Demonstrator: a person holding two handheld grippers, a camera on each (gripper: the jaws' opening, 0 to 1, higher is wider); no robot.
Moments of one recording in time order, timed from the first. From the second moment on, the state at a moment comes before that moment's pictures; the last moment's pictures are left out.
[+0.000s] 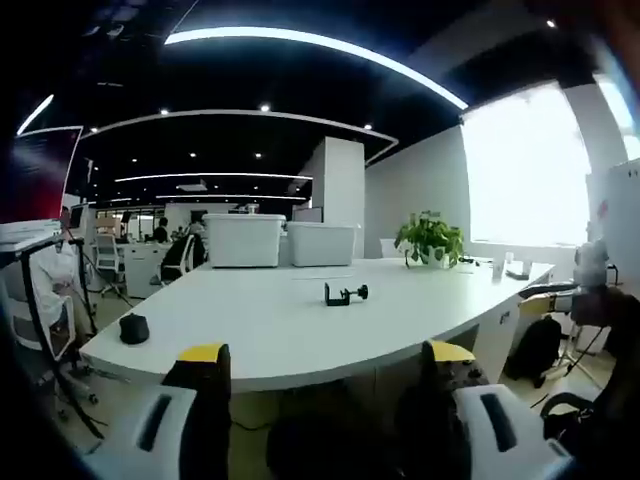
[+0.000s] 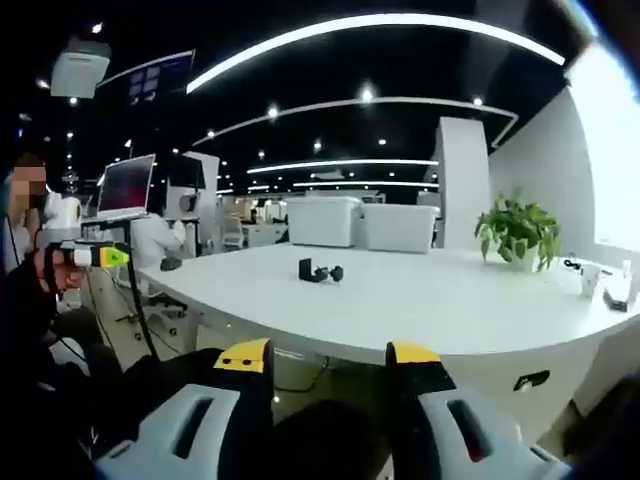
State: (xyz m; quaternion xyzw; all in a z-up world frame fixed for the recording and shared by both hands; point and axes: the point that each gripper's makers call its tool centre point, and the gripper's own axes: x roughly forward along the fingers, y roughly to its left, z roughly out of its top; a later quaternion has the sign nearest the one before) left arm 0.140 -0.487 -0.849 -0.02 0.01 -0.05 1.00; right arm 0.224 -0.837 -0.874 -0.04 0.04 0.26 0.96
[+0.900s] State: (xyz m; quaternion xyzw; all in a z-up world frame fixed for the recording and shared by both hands) left arm 0.160 -0.483 -0.869 -0.03 0.04 -0.05 1.00; right arm 0.236 -0.805 -0.875 -0.06 0.03 0.30 0.95
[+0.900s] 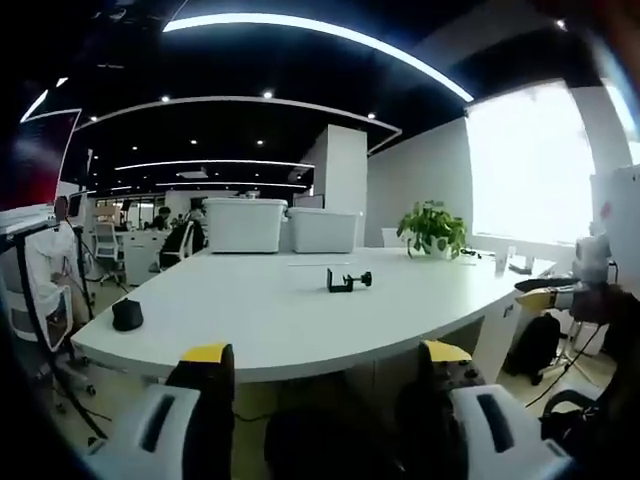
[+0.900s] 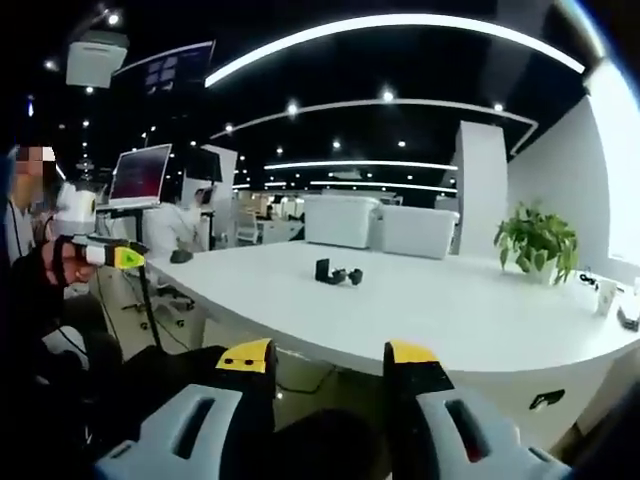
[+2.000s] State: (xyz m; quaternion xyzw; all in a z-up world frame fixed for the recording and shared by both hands) left arm 0.204 -0.491 -0.887 0.02 0.04 -0.04 1.00; right arm 0.284 -0.796 -0.881 -0.05 0.02 0.27 0.96
